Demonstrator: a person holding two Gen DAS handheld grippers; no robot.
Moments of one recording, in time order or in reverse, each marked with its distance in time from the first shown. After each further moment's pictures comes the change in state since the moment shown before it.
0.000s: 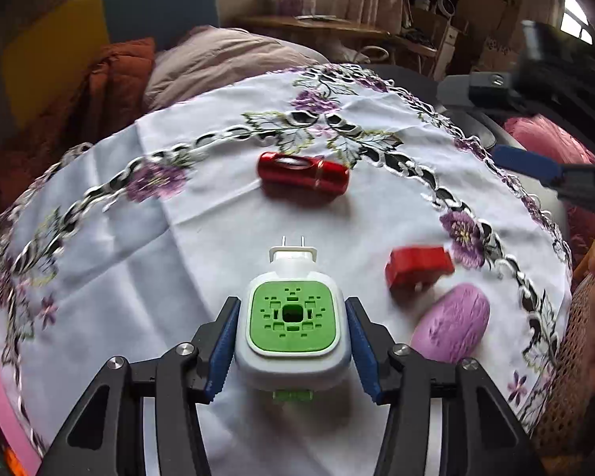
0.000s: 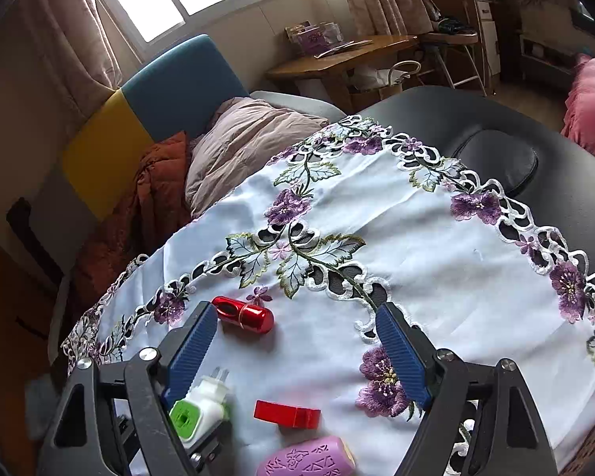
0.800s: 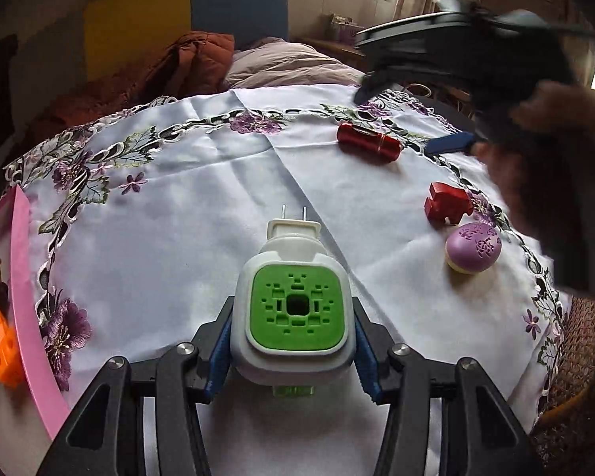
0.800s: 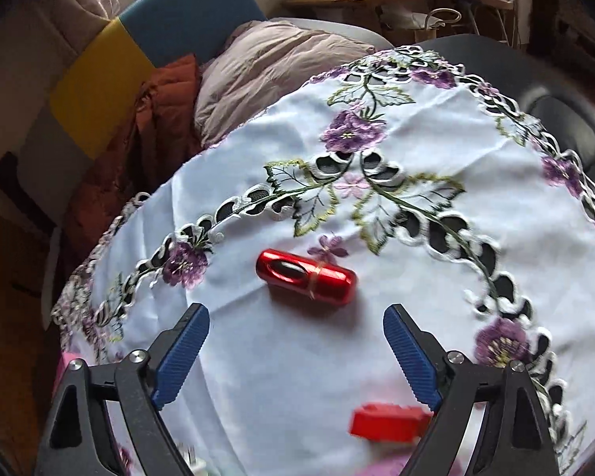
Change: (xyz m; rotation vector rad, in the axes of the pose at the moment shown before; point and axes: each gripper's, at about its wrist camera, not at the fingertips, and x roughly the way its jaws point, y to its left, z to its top) left arm -0.042 0.034 -0.088 -0.177 -0.108 0.058; right arm 0.087 0.071 -0.006 -0.046 0.249 -0.039
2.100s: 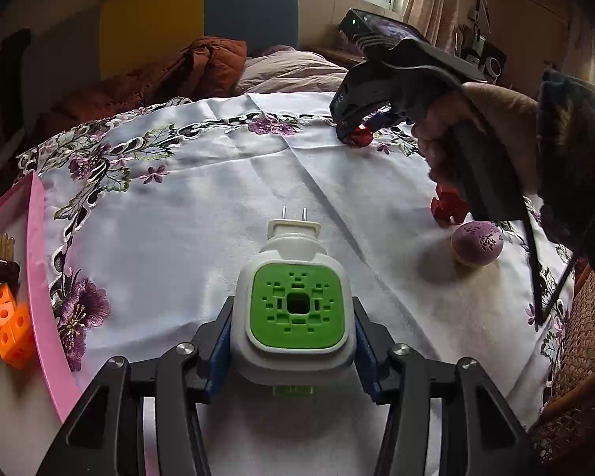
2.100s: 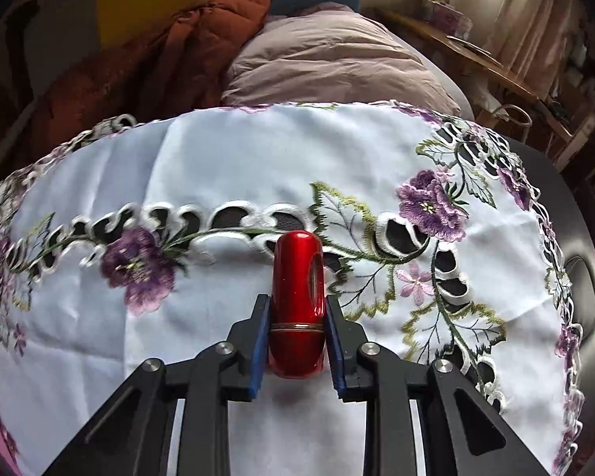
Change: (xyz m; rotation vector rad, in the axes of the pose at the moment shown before) left arm -0.010 0.011 -0.012 -0.029 -0.033 0.015; right arm 0.066 0.060 0.030 -0.471 0.033 -0.176
